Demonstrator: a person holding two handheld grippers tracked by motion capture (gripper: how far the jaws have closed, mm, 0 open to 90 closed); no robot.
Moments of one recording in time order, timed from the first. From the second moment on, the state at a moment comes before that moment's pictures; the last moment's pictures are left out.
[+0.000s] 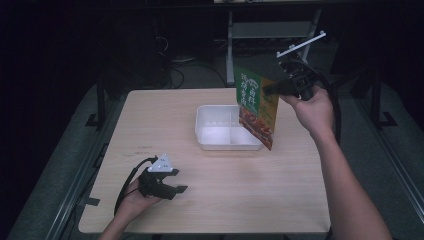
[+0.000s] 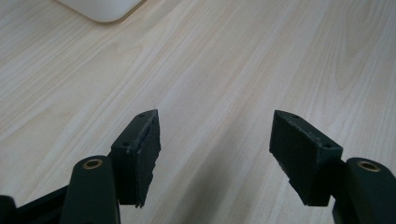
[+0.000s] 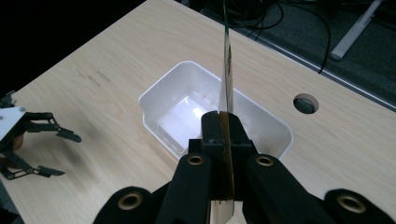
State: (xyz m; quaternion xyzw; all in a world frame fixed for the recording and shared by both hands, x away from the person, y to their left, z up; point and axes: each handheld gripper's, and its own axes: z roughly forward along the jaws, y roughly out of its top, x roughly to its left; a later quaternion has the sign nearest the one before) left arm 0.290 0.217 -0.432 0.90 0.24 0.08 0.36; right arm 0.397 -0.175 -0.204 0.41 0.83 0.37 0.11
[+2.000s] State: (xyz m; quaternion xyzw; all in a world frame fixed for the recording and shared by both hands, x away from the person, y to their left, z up) left arm 0.290 0.217 -0.431 0.90 0.24 0.08 0.36; right arm 0.444 -0.139 -0.245 0.42 0.82 0.35 0.17
